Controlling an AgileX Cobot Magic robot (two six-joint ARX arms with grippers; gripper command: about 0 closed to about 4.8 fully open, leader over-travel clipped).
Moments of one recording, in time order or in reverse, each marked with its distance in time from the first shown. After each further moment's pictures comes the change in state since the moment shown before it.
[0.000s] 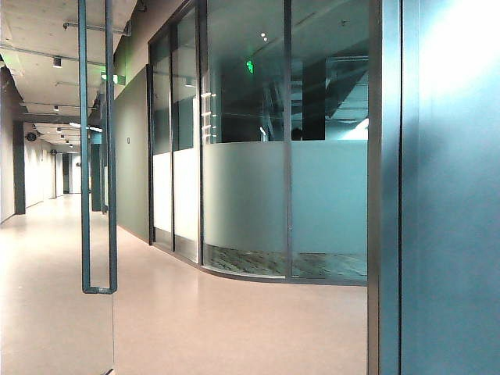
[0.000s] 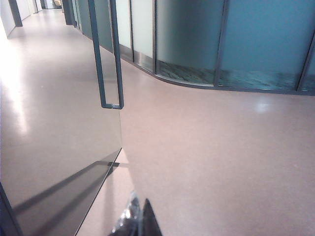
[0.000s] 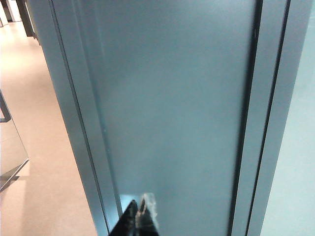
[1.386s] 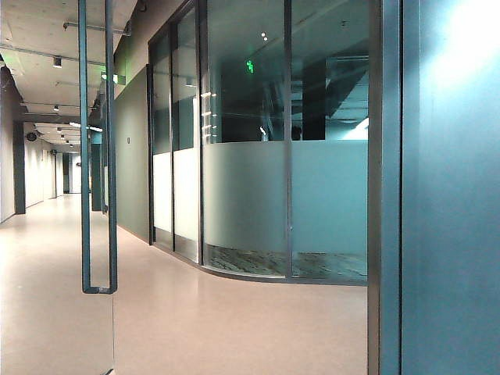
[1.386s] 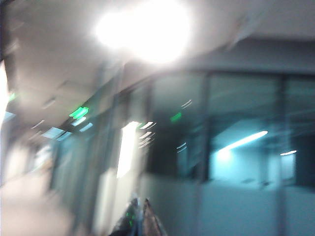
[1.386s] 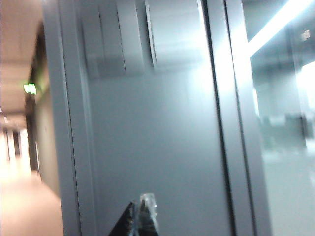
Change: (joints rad) left arm 0.000 0.426 0.720 0.420 0.045 -0.056; right arm 0.000 0.381 0.680 0.244 0.061 0.004
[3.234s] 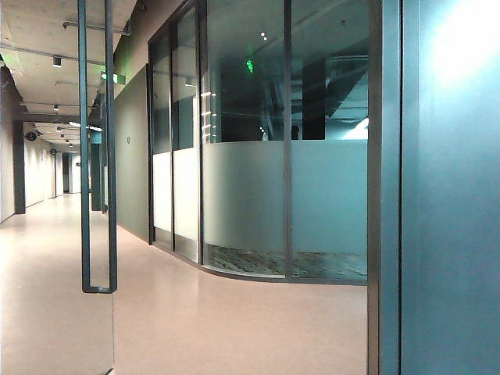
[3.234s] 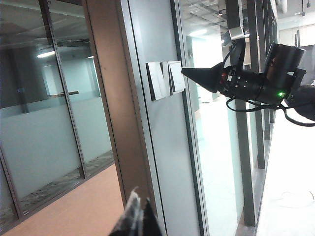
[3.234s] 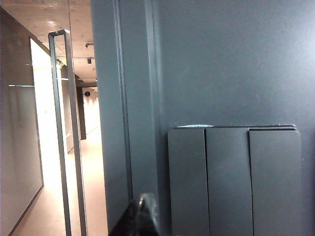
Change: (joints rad) left arm 0.000 0.861 0.914 -0.143 1.161 -0.312; right arm 0.002 0.967 1.209 -0.347 -0.353 0.100
